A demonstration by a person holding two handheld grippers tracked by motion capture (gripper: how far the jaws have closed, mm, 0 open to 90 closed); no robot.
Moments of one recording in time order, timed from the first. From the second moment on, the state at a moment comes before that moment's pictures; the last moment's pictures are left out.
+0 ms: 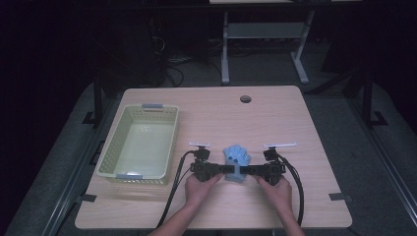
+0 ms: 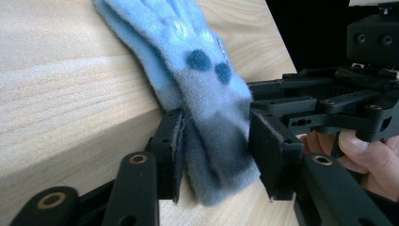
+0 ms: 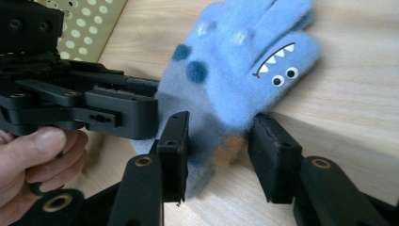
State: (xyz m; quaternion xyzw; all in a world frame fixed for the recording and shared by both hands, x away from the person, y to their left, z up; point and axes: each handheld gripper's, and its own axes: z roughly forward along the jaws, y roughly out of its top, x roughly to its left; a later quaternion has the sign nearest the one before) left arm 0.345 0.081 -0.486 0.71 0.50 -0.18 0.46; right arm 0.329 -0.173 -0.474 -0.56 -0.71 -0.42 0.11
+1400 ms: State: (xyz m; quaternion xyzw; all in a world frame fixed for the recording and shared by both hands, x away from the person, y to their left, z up) left arm 0.354 0.088 -0.490 0.69 0.48 -0.23 0.49; right arm 0.332 -0.163 -0.466 -0.54 -0.71 -0.44 0.11
